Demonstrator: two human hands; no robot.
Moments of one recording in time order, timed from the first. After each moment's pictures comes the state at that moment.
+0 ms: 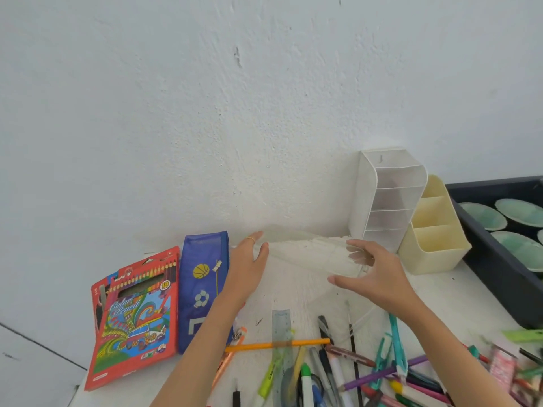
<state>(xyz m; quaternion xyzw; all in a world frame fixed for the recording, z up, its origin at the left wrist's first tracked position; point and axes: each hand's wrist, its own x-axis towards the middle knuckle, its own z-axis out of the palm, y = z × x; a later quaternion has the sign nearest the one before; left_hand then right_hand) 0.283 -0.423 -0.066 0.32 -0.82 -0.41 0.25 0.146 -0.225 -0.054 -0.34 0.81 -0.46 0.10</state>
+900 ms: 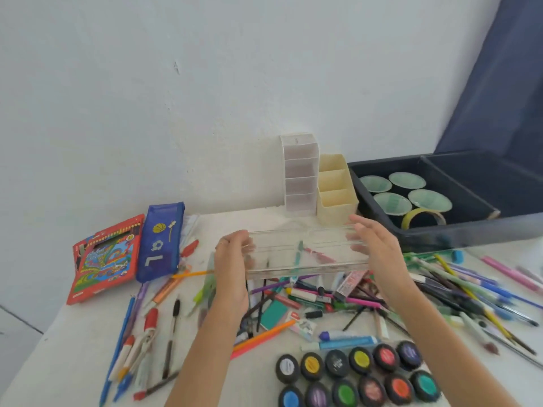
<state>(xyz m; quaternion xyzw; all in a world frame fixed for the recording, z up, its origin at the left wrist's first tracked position) 0.315 -0.196 -0.010 0.38 -0.48 -0.69 0.39 0.173 -0.037 -0.012 -0.19 0.70 -0.67 0.15</state>
